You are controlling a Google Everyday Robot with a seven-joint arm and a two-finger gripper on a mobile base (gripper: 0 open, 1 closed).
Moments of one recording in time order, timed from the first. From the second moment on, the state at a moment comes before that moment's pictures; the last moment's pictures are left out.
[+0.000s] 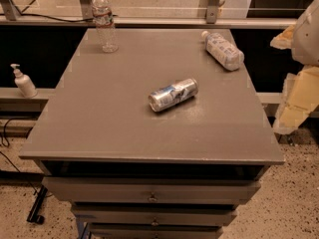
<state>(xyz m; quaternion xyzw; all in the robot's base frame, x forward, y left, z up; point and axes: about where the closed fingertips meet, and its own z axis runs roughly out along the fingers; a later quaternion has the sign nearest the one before) 0.438 -0.217 0.976 -0.60 0.78 -0.03 0.16</state>
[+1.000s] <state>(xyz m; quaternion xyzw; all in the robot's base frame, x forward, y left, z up) 0.469 -0.170 0.988 -0.68 0.70 -0.05 0.20</state>
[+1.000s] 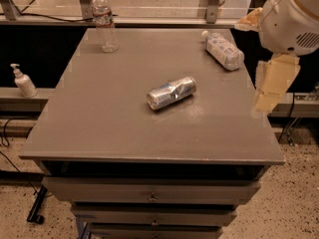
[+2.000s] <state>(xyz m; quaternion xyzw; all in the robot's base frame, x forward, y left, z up) 0.538 -0.097 0.913 -0.82 0.55 -0.08 0.15</state>
